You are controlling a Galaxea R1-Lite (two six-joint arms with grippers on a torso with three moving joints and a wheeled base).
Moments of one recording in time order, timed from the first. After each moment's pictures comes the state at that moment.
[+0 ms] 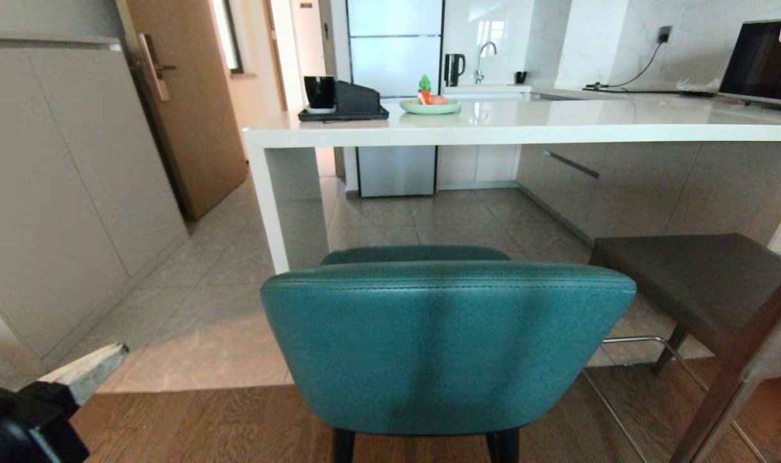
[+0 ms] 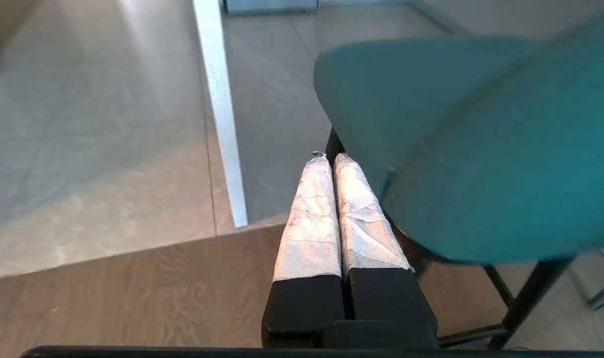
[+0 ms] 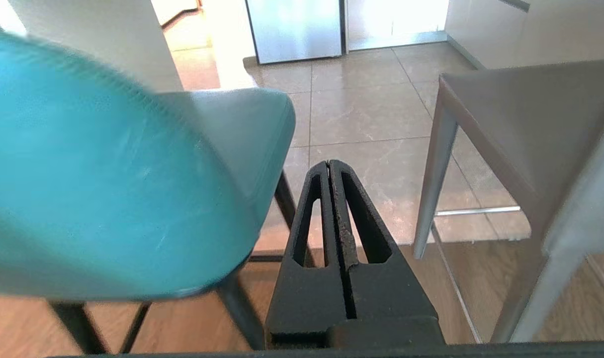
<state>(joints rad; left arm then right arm) -0.11 0.97 -0.14 -0.73 -0.15 -0.05 0.01 0.72 -0.15 -0.58 0.11 0.06</state>
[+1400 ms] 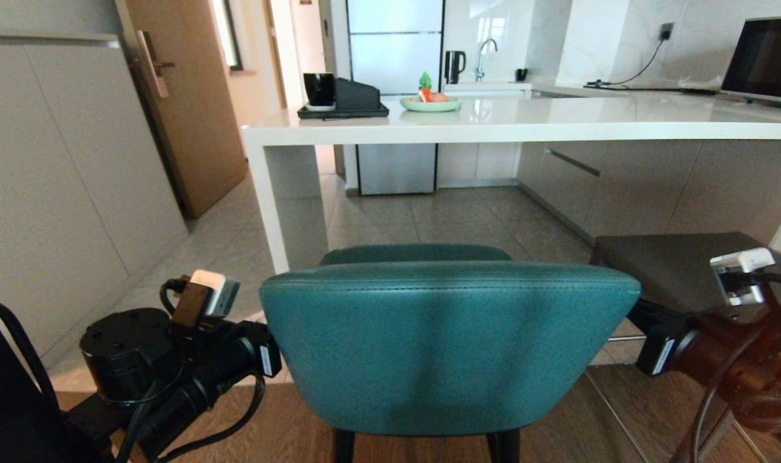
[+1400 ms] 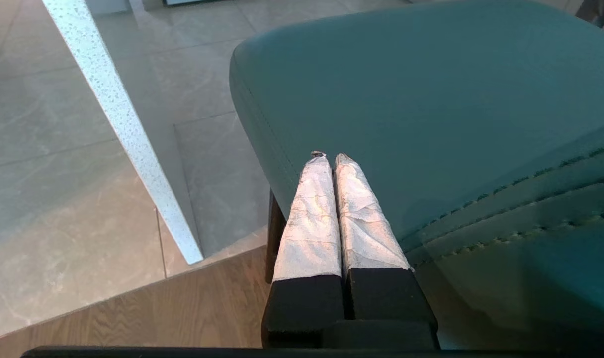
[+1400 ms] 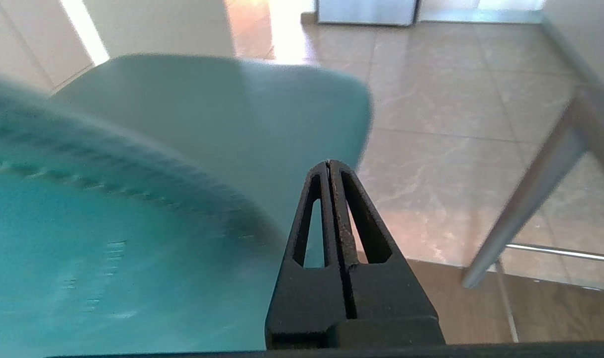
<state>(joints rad) -0.43 1.86 -0.23 -1.52 0.04 -0.05 0.27 1.47 -0.20 -1.20 0.03 0.00</state>
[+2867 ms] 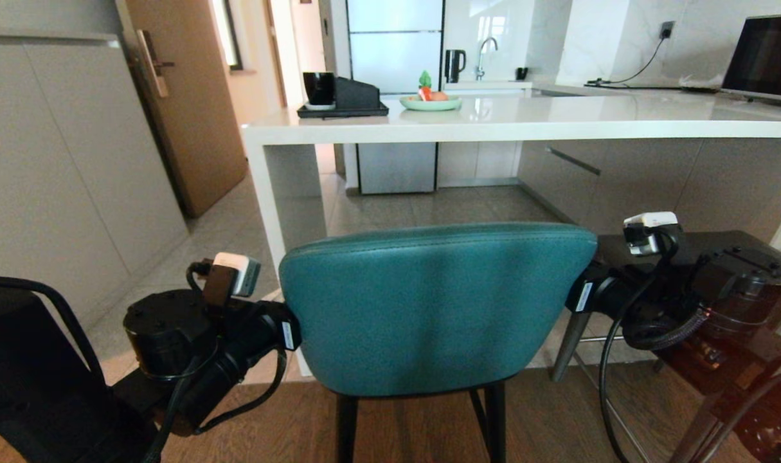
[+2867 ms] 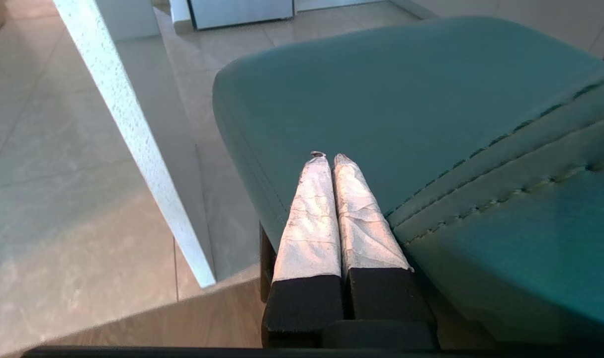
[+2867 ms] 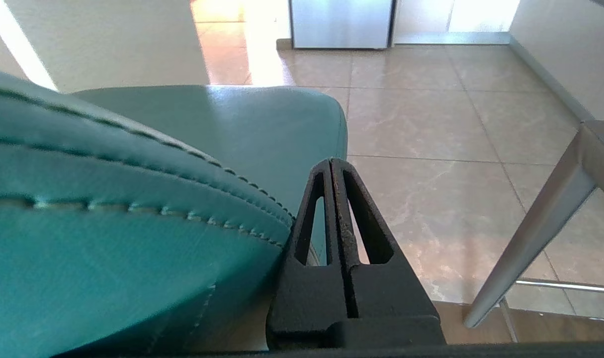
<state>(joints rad) -0.51 1.93 -0.38 -1.51 0.12 -0.04 0.38 1.78 -0.46 -1.32 -0.06 0.00</state>
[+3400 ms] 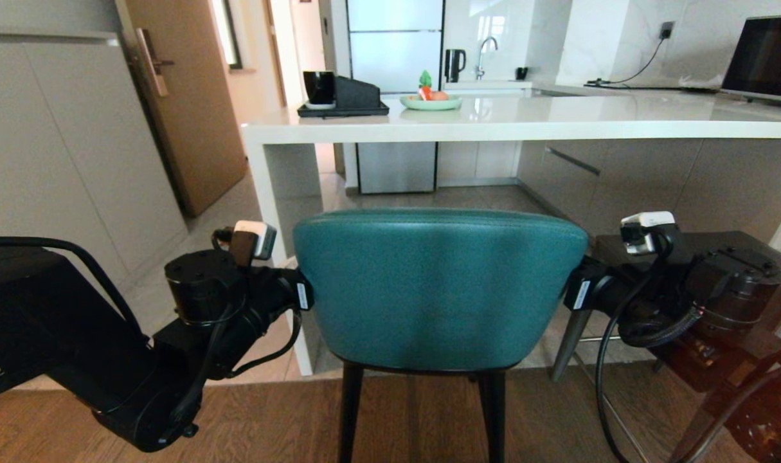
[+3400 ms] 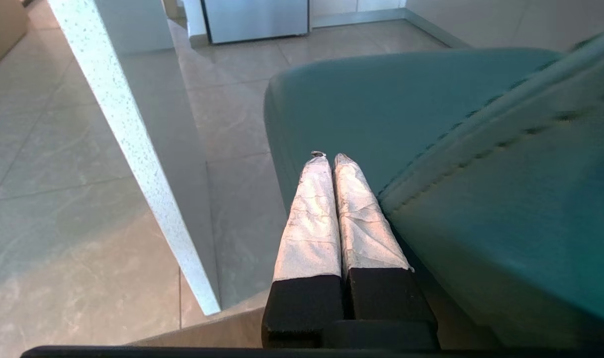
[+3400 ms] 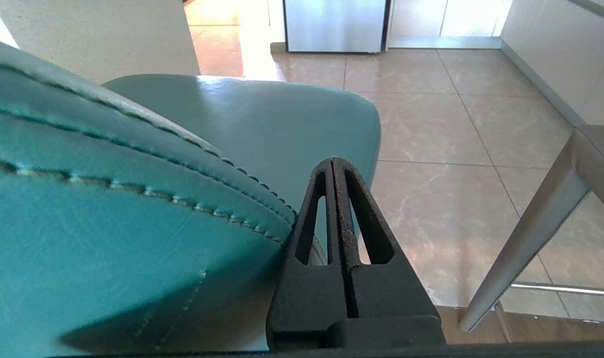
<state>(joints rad) -0.48 1.98 -0.62 -1.37 0.12 -0.04 0.38 1.81 -0.47 -1.33 -0.05 -0.01</state>
